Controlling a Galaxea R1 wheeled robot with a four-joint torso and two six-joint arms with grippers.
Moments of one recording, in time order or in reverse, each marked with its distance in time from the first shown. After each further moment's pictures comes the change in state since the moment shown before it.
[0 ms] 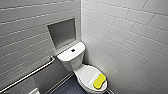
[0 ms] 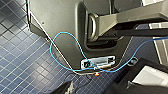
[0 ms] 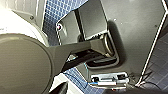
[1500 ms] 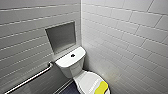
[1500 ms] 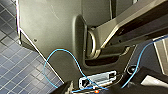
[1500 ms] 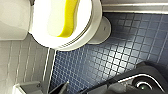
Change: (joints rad) left arm 0.062 0.084 -0.075 -0.002 -0.005 -0.004; right arm 0.357 -0.136 0.015 0.024 0.028 0.334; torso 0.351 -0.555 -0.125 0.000
